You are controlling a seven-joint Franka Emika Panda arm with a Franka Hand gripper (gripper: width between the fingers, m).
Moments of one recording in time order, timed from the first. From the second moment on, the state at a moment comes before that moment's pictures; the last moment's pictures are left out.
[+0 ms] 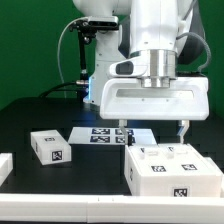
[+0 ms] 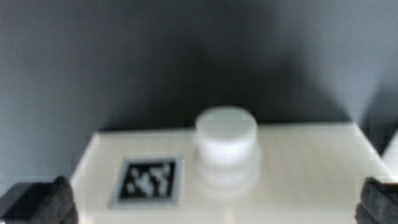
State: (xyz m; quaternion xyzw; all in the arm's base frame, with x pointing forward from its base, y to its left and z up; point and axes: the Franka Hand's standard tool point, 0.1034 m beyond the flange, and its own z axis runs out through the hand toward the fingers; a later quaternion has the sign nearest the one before) arm 0.513 0.057 0.052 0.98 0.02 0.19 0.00
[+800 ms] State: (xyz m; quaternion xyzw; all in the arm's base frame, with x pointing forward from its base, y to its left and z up) arm 0.513 0.057 0.025 0.98 0.04 0.19 0.01
